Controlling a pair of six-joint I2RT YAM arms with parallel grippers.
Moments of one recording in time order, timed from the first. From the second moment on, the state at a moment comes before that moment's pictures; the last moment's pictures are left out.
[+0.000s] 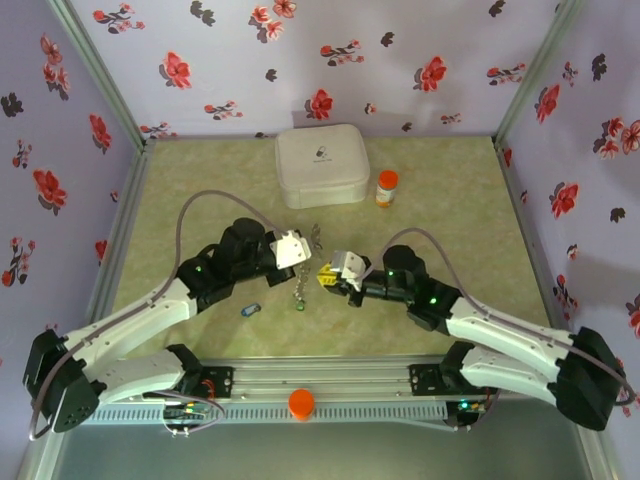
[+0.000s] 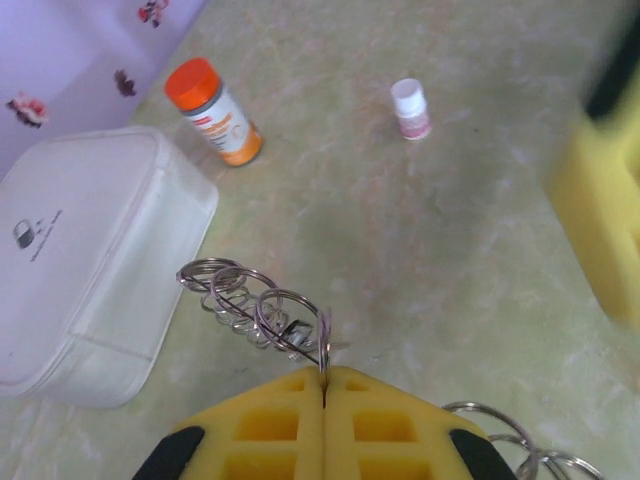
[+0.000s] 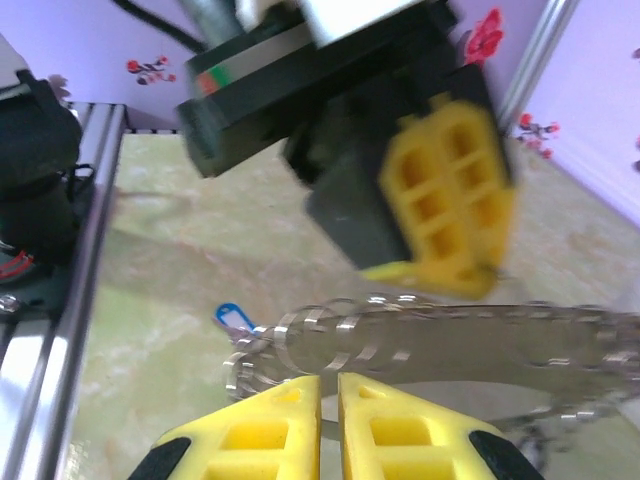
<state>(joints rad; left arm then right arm) -0.83 1.09 0.83 -0.27 0.12 0.49 0.92 1.01 0.52 0.22 -0.39 -0.27</state>
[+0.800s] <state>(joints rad) -0.83 1.57 1.62 -1.03 -0.21 -0.04 1.02 1.53 0.56 0.84 -0.18 -0.05</state>
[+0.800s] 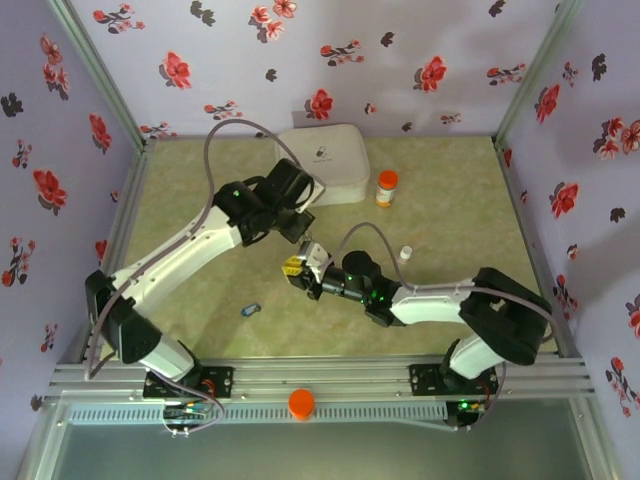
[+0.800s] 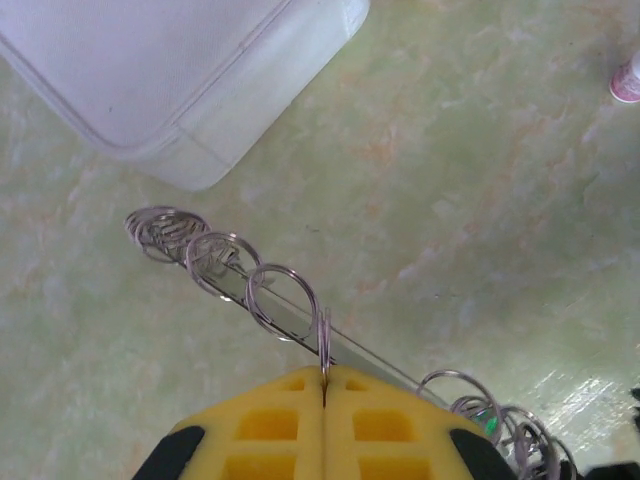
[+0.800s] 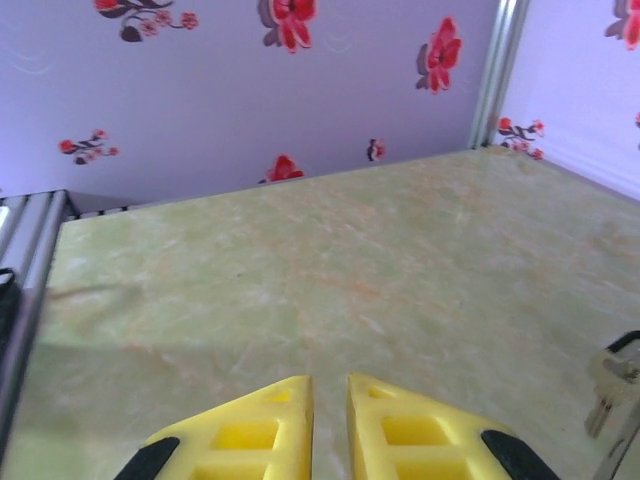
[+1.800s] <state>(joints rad) -0.81 1.75 1.89 -1.61 -0.02 -0.86 1.01 1.70 0.48 1.25 -0.02 -0.07</state>
